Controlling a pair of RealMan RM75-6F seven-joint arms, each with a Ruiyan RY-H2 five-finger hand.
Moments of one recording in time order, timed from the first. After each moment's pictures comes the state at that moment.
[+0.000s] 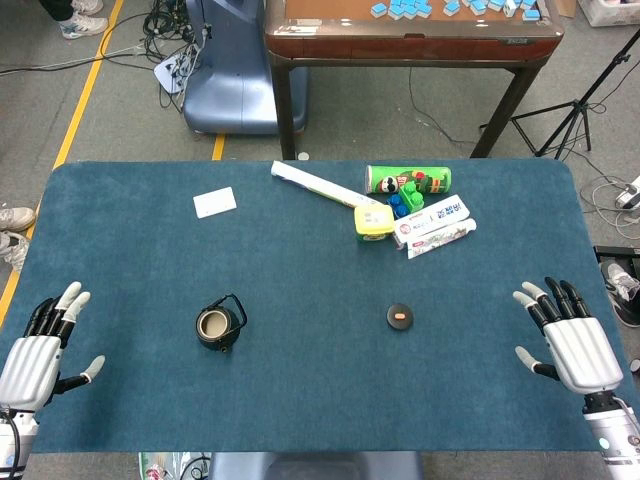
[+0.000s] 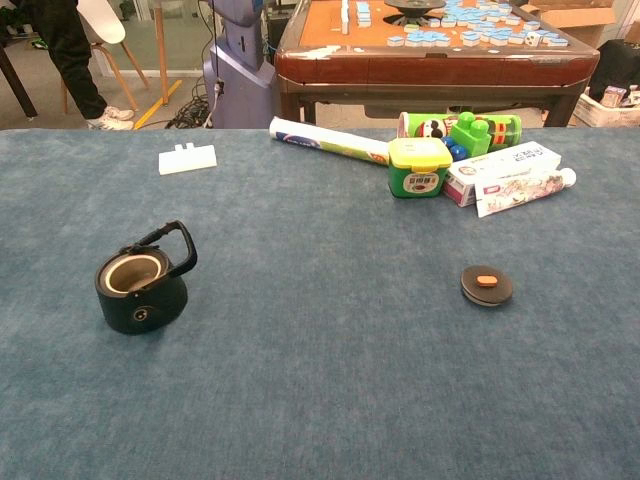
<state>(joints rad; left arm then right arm) -0.12 -1.09 -0.04 -1.76 1.53 1.49 0.01 0.12 -1.00 0.03 -1.77 -1.56 1.42 -0.25</state>
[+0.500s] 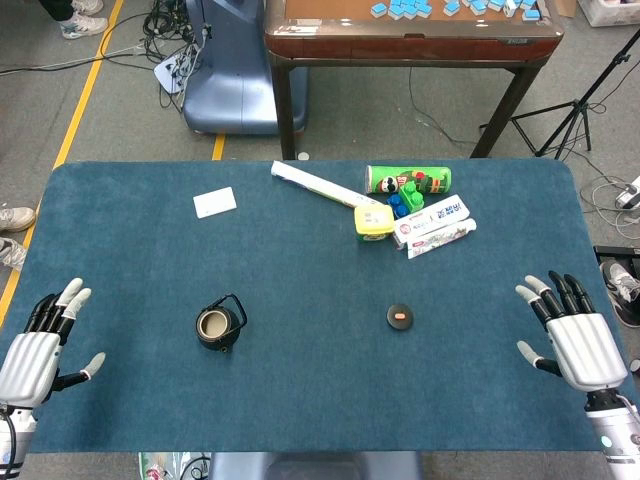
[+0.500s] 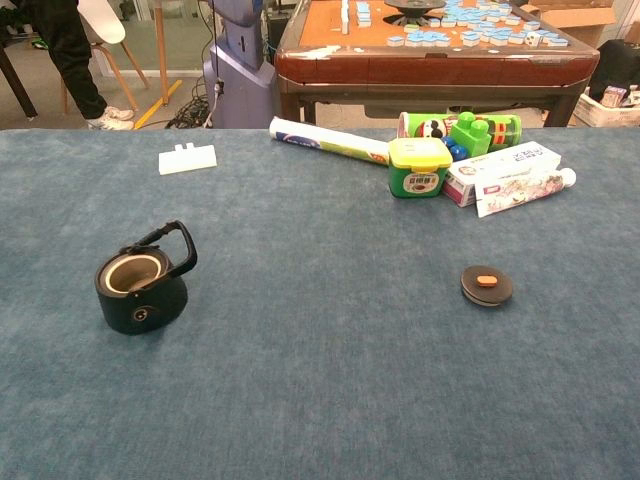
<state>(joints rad) -0.13 -1.06 -0.04 -1.74 1.55 1.47 -0.07 0.12 -0.99 0.05 -1.78 -1.56 1.45 -0.28</state>
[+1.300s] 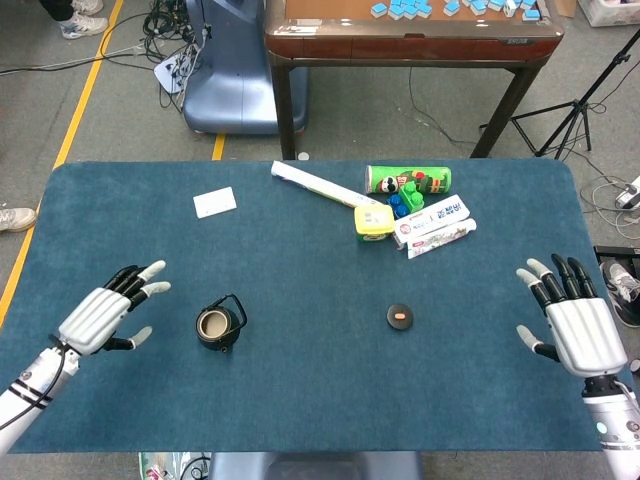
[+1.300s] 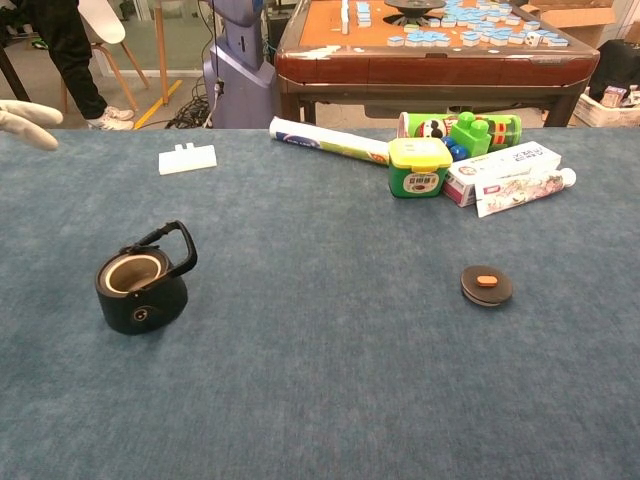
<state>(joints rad) -0.48 -1.05 -0.04 -1.50 1.73 1.11 -0.35 0.15 -0.96 0.09 -1.87 -1.50 1.43 -0.37</state>
